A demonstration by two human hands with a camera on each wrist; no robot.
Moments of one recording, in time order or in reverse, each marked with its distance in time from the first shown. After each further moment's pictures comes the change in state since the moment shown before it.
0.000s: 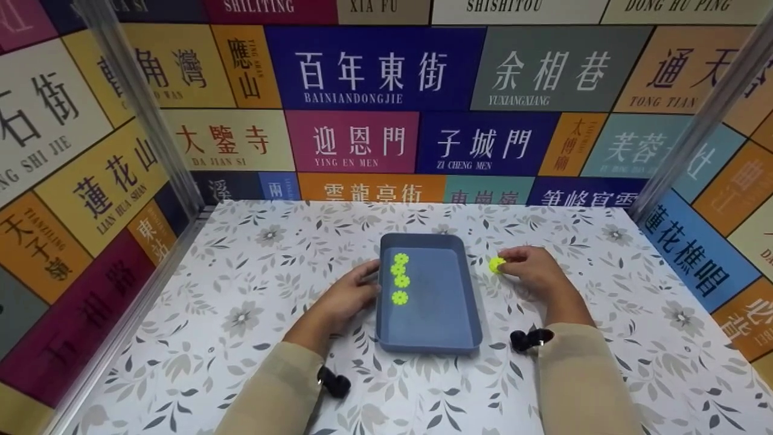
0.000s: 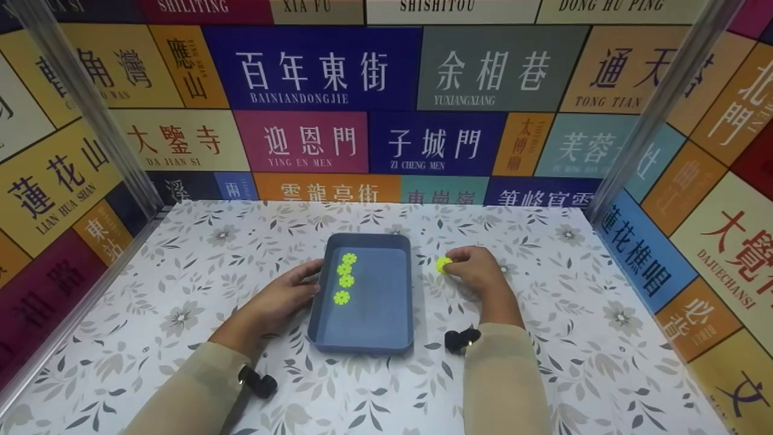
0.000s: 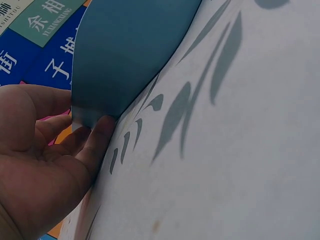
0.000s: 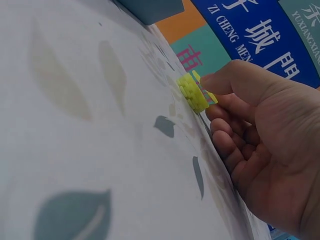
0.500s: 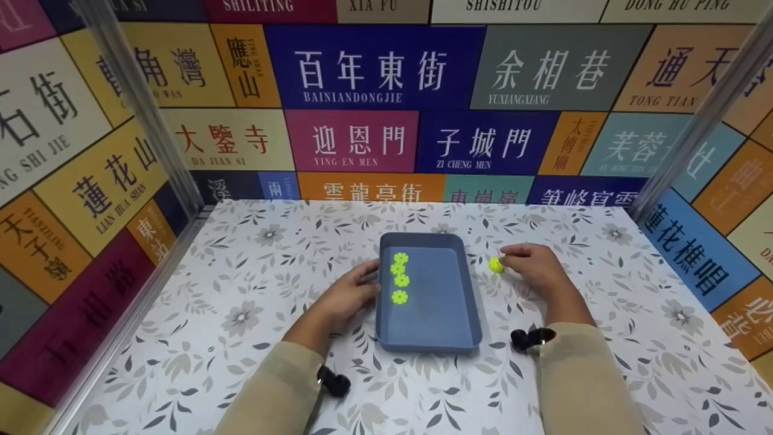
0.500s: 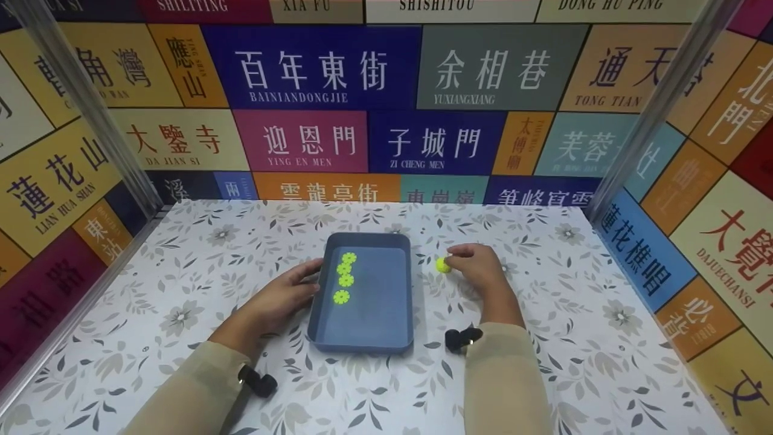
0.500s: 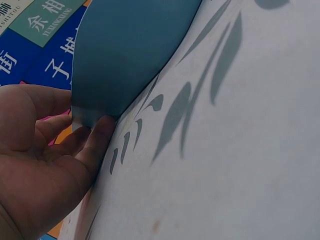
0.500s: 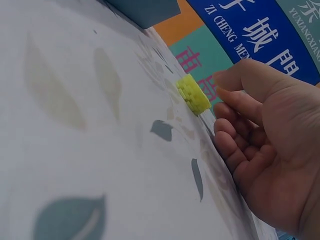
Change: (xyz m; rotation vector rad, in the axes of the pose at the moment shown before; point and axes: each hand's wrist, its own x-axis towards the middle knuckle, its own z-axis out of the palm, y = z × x) left_hand -0.001 -0.001 0.001 -0.047 -0.015 0.003; right_hand 0.000 -0.001 -0.002 0.064 0.039 0.004
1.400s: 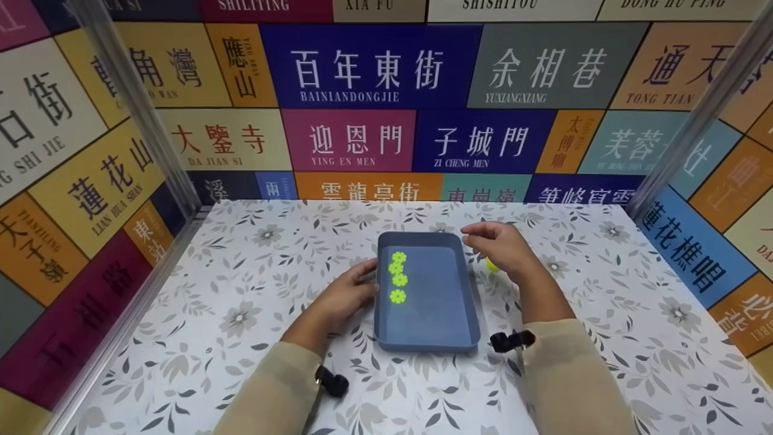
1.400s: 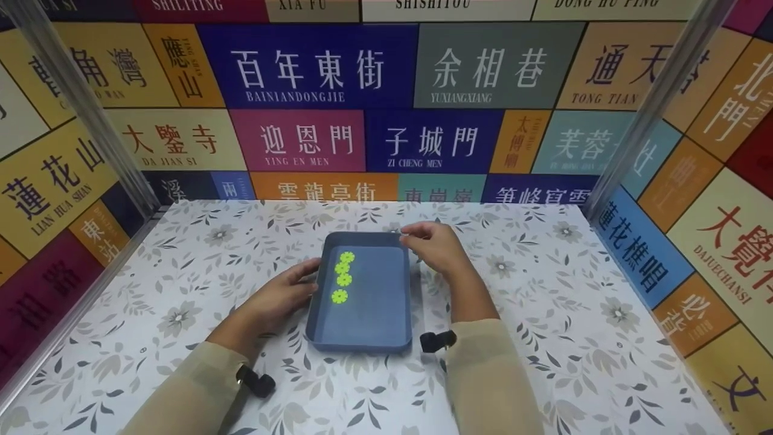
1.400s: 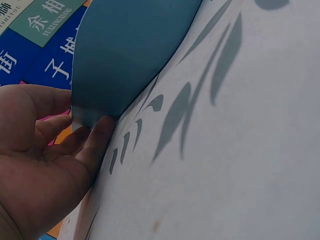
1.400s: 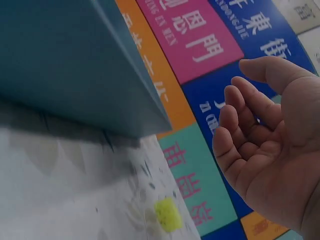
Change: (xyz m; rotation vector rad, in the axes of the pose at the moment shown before) left_hand 0.004 -0.002 -0.002 0.033 0.012 -0.004; right_hand -0.023 -0.093 0.035 0.123 -0.053 -0.194
